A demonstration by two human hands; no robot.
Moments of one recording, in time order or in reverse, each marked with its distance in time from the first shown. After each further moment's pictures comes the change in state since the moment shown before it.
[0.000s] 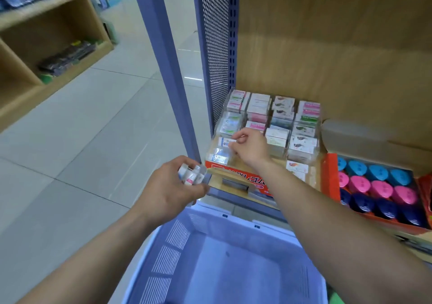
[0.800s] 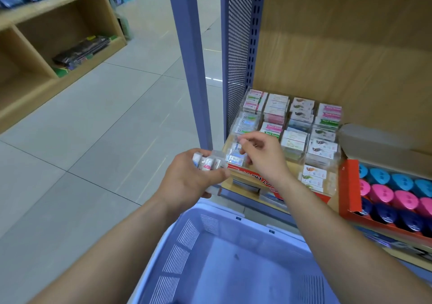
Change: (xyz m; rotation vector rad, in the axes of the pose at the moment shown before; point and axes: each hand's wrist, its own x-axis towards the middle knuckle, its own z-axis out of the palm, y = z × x) left_hand 0.011 0.008 -0.004 -0.330 -0.034 -0.093; right_hand -0.041 -0.022 -0.001 0.184 -0.043 -0.137
